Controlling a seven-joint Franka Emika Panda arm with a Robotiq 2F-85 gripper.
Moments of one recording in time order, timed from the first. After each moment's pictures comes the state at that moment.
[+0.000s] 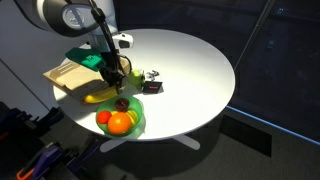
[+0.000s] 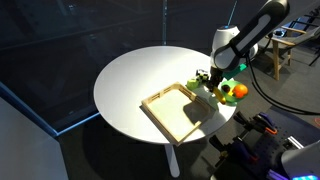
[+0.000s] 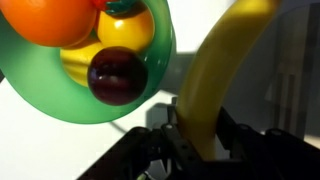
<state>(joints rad) -0.06 0.36 -0.12 -2.39 -0.10 2.63 -0.01</state>
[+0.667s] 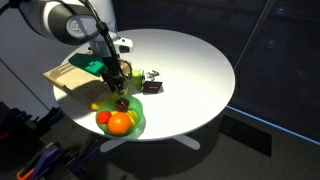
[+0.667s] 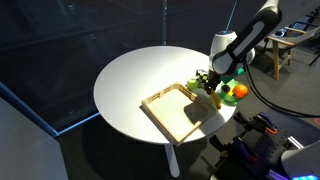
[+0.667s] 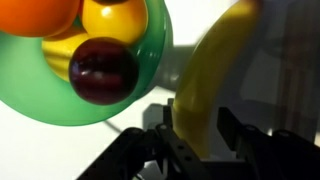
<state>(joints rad) -0.05 0.41 -0.11 -2.38 -0.10 2.70 -0.01</state>
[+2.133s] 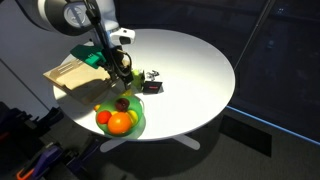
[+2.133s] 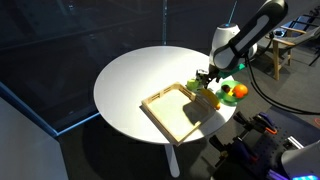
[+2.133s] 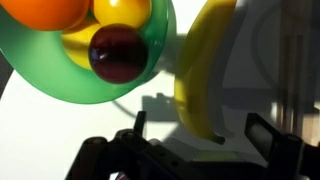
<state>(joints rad) -0.01 0.36 -0.16 -2.37 -0.11 2.70 0.10</state>
